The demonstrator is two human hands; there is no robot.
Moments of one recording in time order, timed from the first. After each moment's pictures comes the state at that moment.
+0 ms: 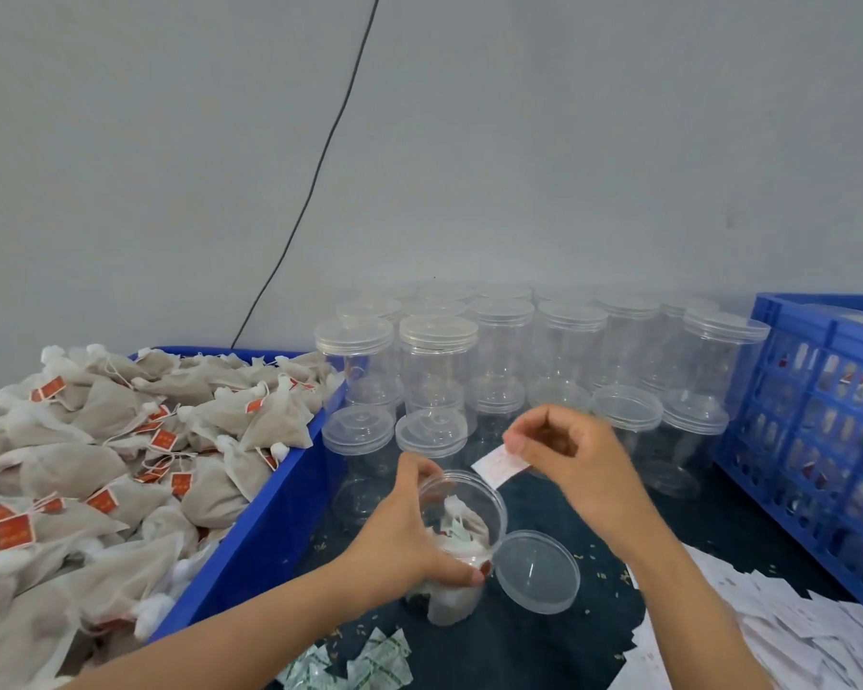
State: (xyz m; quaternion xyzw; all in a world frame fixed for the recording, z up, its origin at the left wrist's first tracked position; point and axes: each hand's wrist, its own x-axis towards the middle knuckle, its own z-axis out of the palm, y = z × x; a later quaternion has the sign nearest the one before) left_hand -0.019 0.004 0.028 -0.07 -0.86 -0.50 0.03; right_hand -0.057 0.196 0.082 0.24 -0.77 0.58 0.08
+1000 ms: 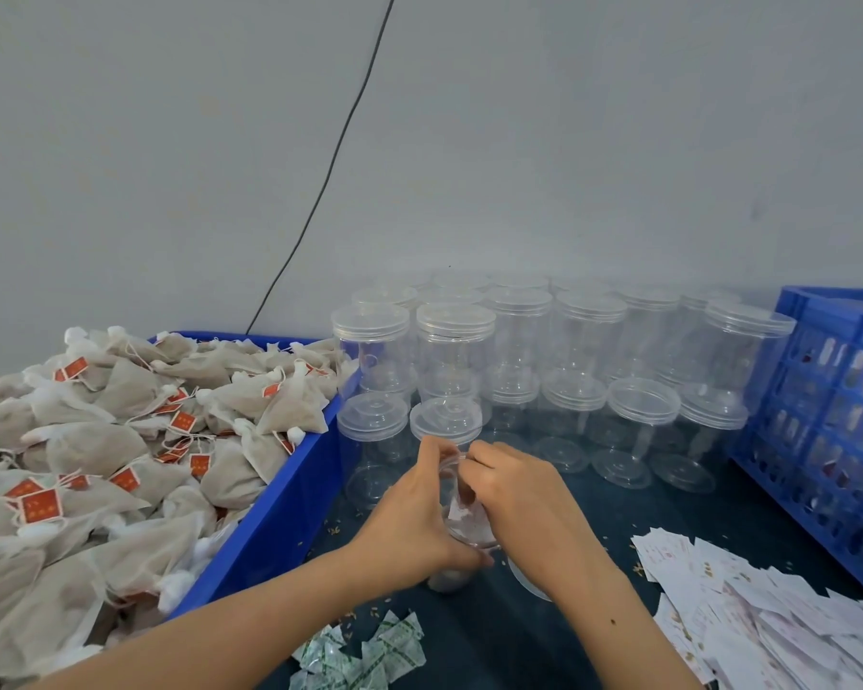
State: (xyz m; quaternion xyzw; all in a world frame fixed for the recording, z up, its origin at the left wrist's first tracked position) left_hand -0.016 0.003 0.031 -0.12 -0.89 -0.42 0.10; right_hand -0.038 0.147 0.060 0.39 -0.89 0.07 0.22
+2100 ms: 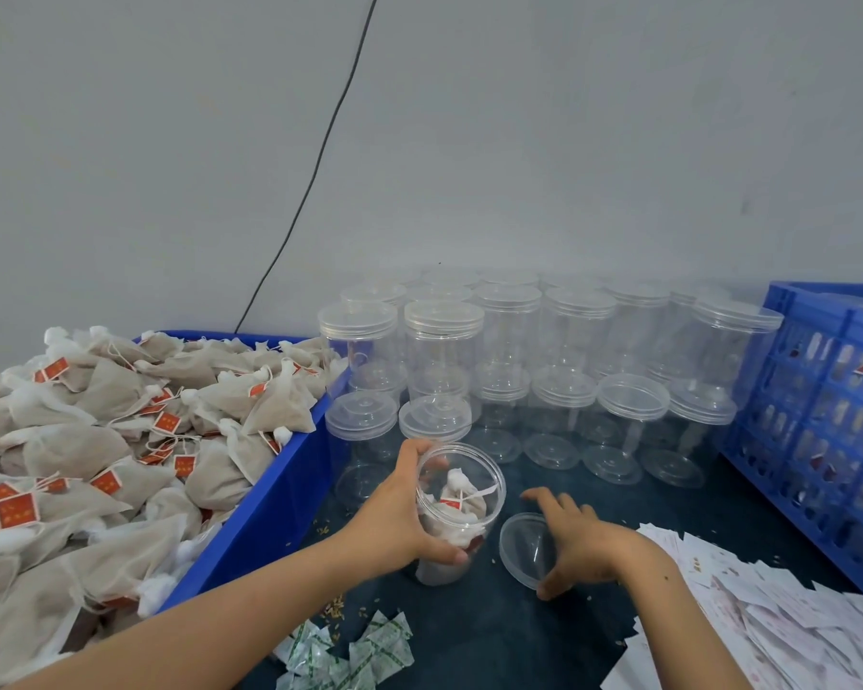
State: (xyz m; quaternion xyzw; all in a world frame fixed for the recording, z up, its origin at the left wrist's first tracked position) left_hand -0.034 -0.008 0.017 -0.08 -0.88 -0.47 0.01; right_hand -0.095 0.213 0.005 0.16 -0.96 0.11 -0.21
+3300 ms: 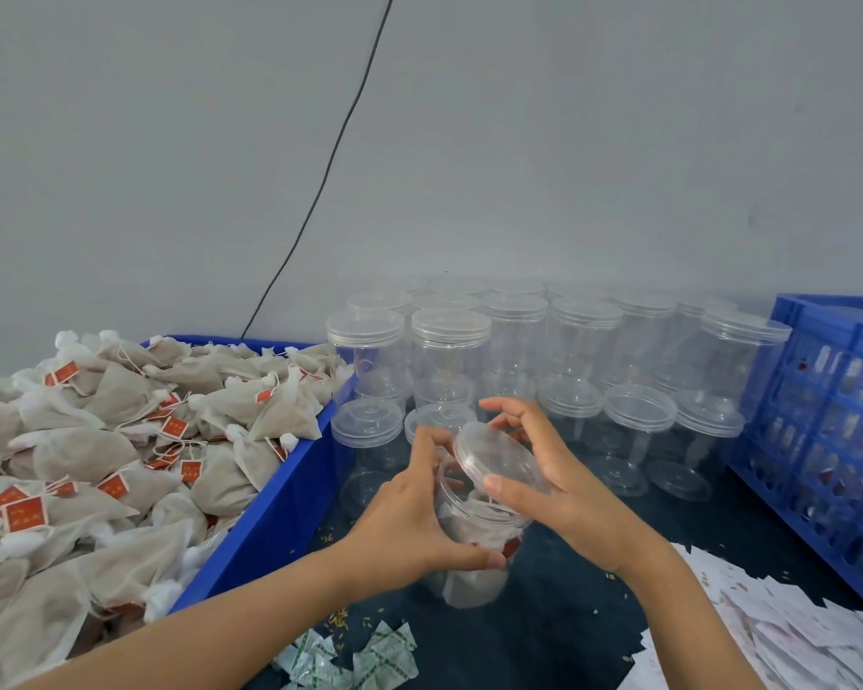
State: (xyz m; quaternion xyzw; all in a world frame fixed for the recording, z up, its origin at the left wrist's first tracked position) left_hand -0.013 0.001 0.042 -0.17 -0.86 -0.47 0.08; right_hand -0.051 0.187 0.070 0.37 -0.79 0.49 -0.02
